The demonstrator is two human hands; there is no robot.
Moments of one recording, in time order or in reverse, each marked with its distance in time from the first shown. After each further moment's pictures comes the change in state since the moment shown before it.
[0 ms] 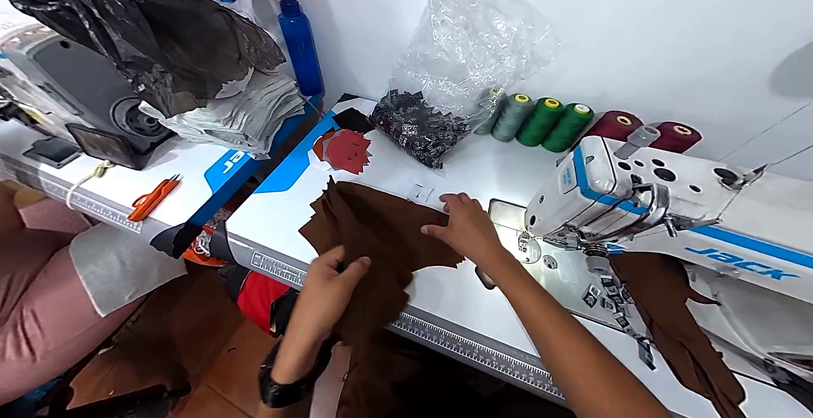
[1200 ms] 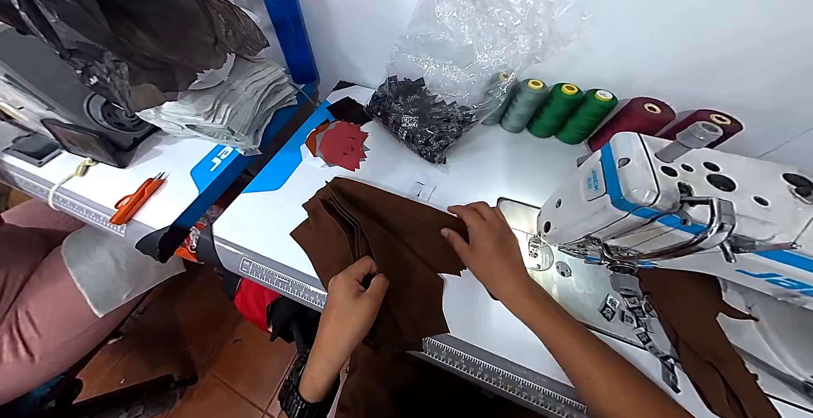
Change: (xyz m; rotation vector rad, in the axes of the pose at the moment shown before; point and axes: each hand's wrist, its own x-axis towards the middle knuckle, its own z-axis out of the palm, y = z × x) left_hand 0.014 -0.030 0.034 0.316 -0.012 0.047; right_hand -0.022 0.030 0.011 0.021 0.253 -0.212
